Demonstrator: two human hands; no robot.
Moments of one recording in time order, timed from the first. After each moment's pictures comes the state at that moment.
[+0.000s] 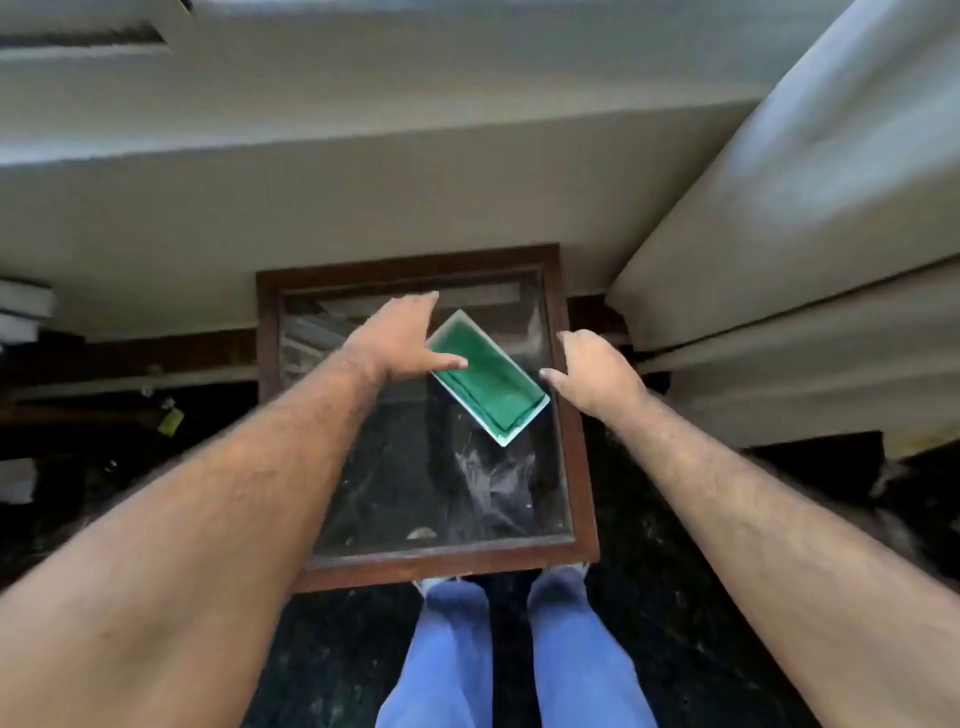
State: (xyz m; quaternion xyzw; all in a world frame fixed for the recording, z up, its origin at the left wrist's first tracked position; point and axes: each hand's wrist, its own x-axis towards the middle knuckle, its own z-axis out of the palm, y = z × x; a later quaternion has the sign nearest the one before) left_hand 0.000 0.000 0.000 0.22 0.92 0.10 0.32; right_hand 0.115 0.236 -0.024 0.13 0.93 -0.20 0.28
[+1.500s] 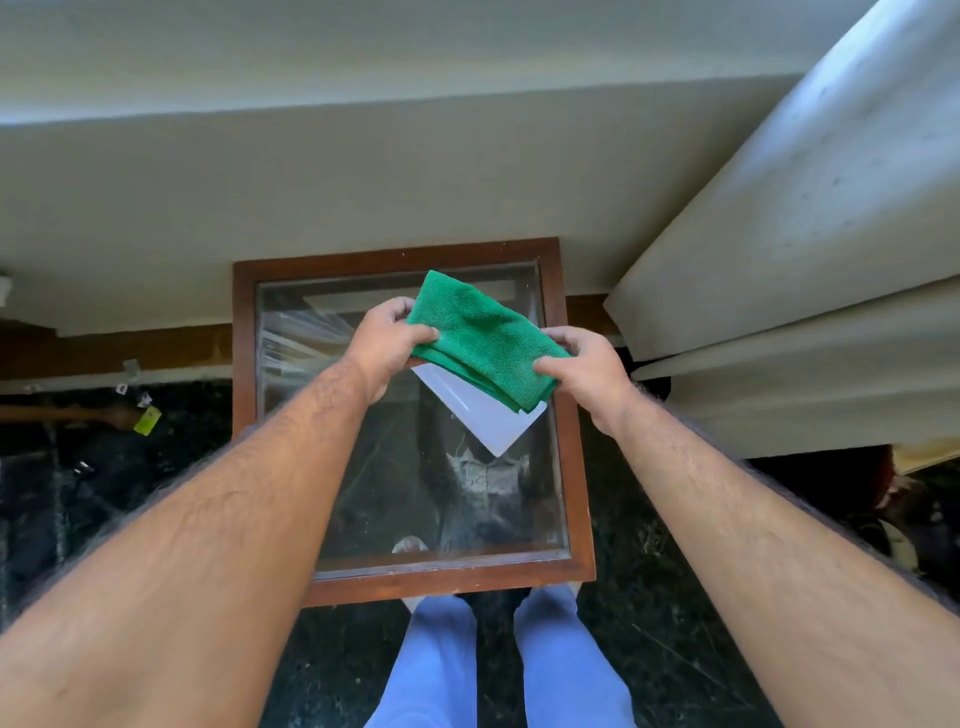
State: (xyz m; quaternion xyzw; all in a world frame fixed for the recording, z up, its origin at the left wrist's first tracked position) left_hand 0.011 0.002 -0.076 -0.18 0.74 0.56 0.34; right_hand 0.116 0.236 -0.075 0.32 0.72 -0.59 0.19
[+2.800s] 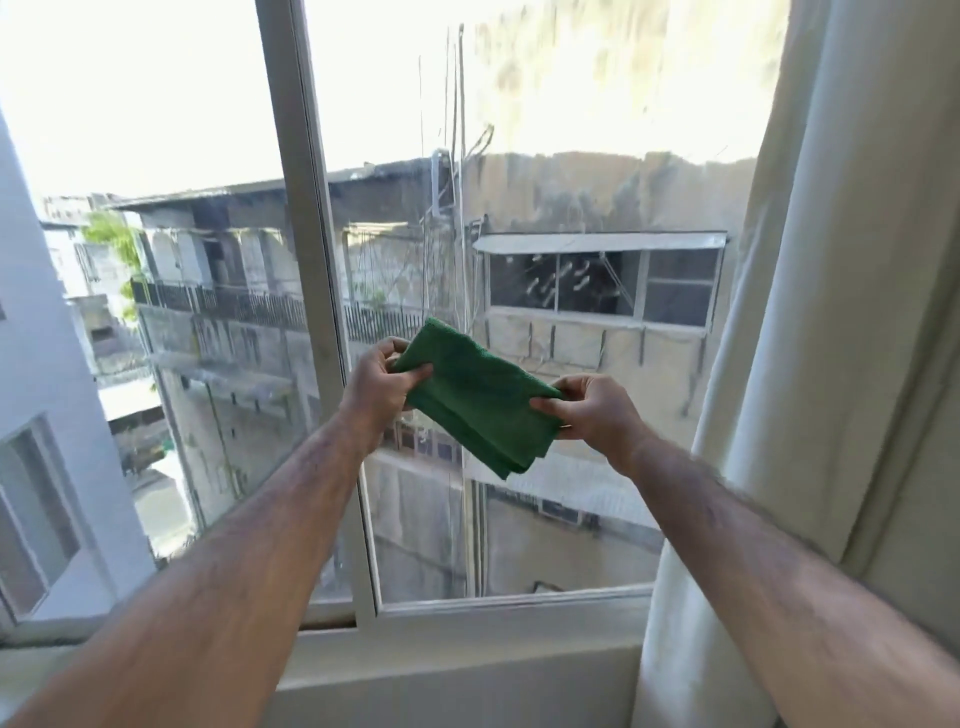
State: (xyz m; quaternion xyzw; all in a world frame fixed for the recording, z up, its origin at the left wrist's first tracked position) left_hand -0.069 -0.034 0.632 0.18 0.69 0.69 -0.06; right_hand 0.026 0.224 0.612 0.02 0.80 -0.57 -0.18
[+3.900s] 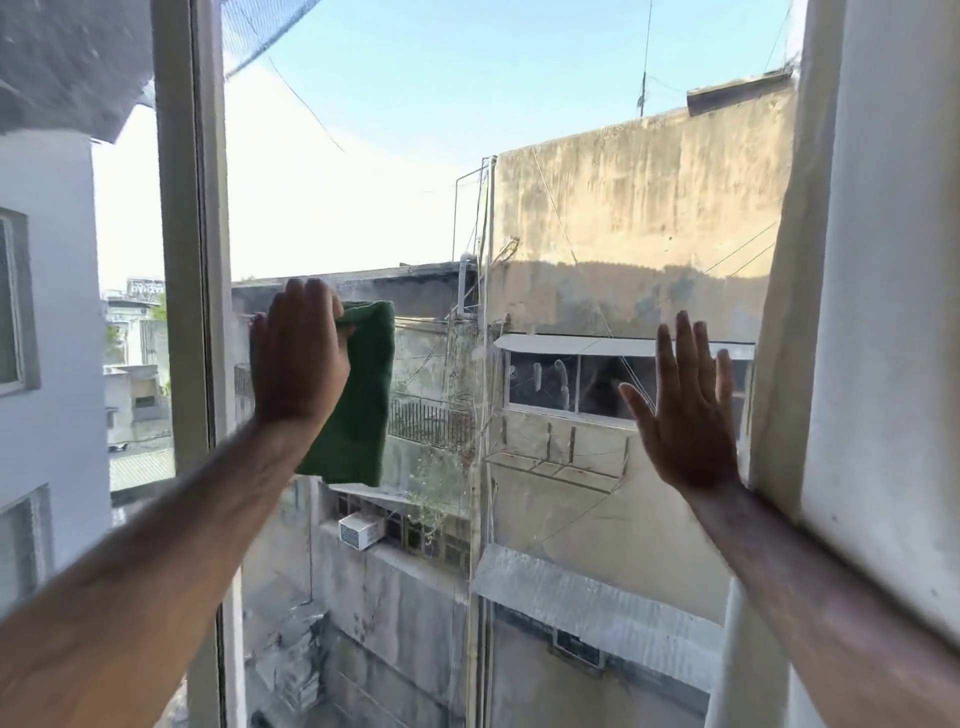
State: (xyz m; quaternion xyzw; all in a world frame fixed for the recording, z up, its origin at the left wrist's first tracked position) left_hand -0.187 0.063 0.791 0.11 0.75 0.16 -0.64; right_hand -0.140 0.465 0.725 0.01 0.79 0.02 -0.61
